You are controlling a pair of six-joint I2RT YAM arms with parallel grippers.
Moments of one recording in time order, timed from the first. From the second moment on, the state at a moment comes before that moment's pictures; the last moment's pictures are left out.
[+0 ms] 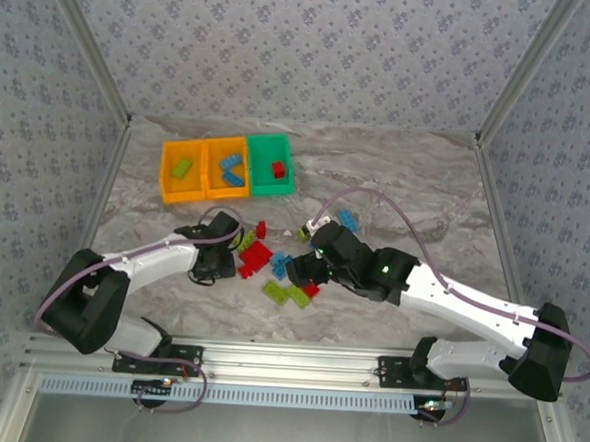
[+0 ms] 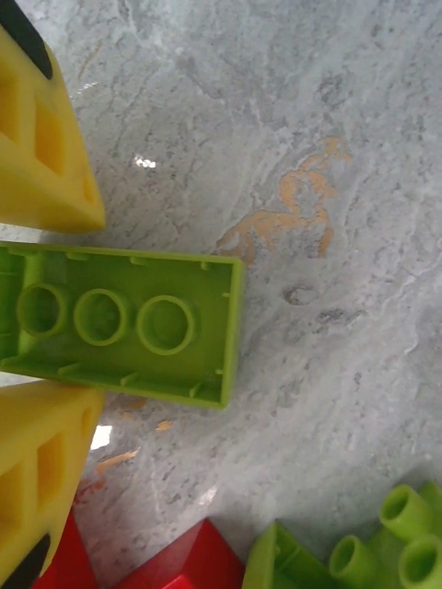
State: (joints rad) left arm -0.57 1.40 0.68 -0.62 -0.15 -0.74; right arm 1.05 1.19 0.98 -0.59 0.17 0.44
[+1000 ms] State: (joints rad) left arm -0.08 1.71 1.48 -0.65 -0.22 -0.58; right arm 1.08 1.13 1.02 -0.61 0.24 0.50
